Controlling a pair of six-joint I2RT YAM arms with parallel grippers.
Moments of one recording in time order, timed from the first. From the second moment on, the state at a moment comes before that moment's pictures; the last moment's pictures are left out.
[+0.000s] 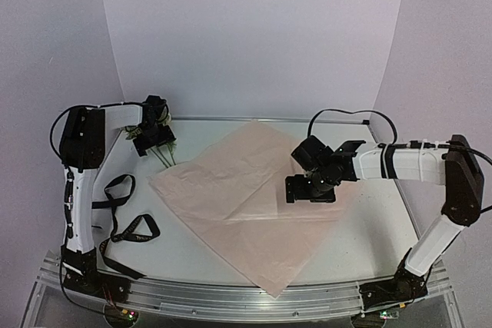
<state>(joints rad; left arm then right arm) -0.22 2.27 1.81 -0.66 -0.18 -0.75 0.80 1.66 1.12 -0.63 0.19 0.70</state>
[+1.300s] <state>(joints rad) -0.22 2.30 1.79 -0.64 -0.27 -0.70 0.80 1.61 1.11 -0.60 0.18 0.66</state>
